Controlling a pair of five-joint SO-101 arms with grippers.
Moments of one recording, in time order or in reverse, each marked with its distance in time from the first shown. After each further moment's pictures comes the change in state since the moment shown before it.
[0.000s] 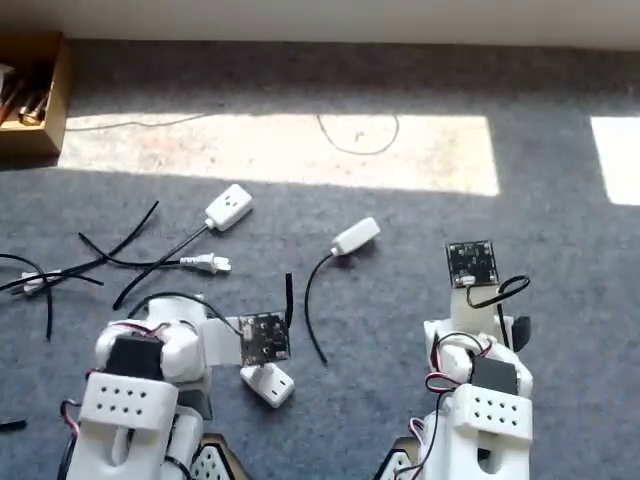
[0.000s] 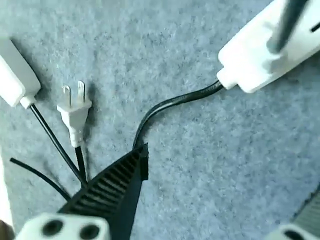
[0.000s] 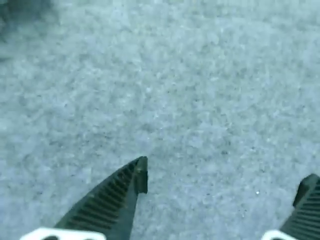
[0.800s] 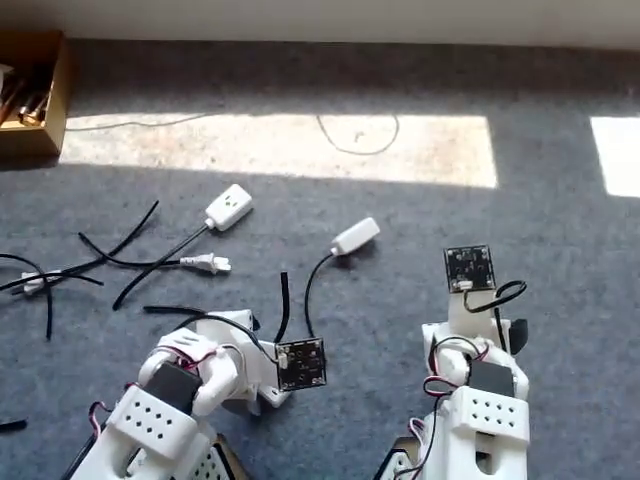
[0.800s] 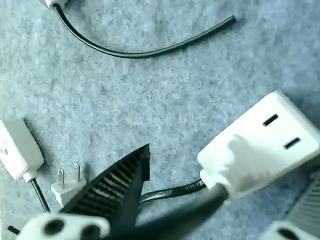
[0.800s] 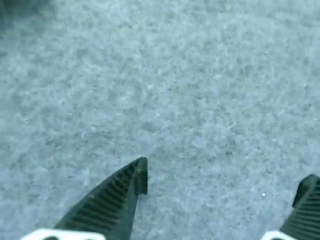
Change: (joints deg) left arm 18.5 -1.8 14.9 -20.0 16.6; right arm -0.2 0.0 2.9 -3.2 0.0
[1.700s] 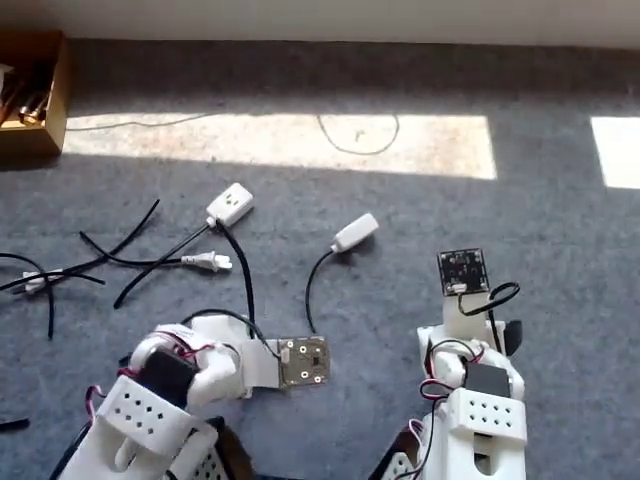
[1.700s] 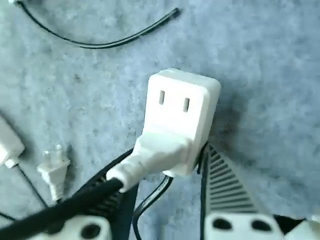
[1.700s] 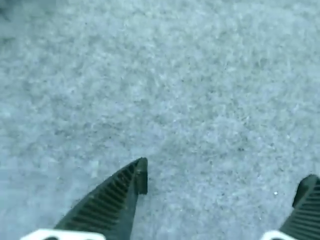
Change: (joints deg) left arm -2.0 0.4 -17.8 22.7 2.9; right arm -1.4 0.0 1.8 -1.5 0.0
